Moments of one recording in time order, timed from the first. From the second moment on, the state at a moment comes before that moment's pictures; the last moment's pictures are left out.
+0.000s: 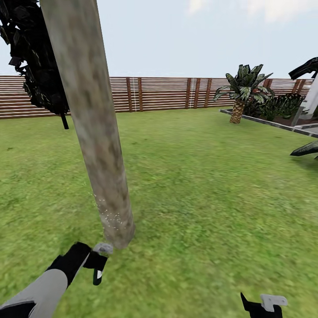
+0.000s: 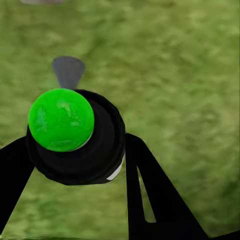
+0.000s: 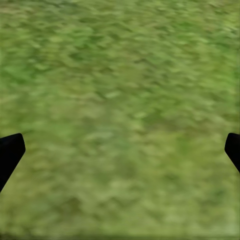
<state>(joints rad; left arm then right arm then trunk) -0.73 0.09 0.13 -0.37 -0.48 0.53 -0.43 -0.36 -0.20 -0.55 -0.19 0.32 -0.50 0.20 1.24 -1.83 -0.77</state>
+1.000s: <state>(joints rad) -0.71 -0.04 0.43 -0.46 -0.47 0.40 -0.14 -0.36 -0.20 -0.54 -0.17 0.32 -0.50 0.20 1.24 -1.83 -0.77</state>
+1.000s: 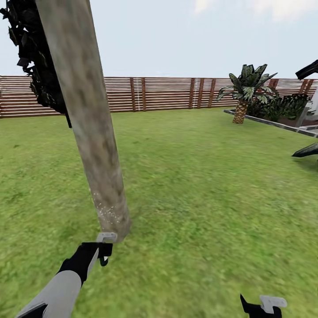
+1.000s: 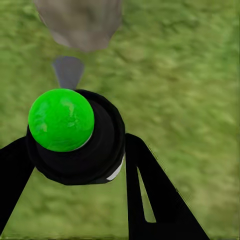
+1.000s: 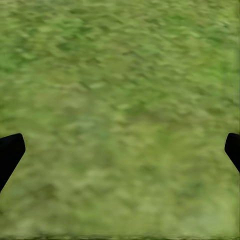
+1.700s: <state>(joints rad) -0.78 -0.10 0.42 -0.67 -0.47 0.52 -0.14 -0.36 -0.20 -0.54 -0.17 0.32 -0.50 0.20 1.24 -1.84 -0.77</state>
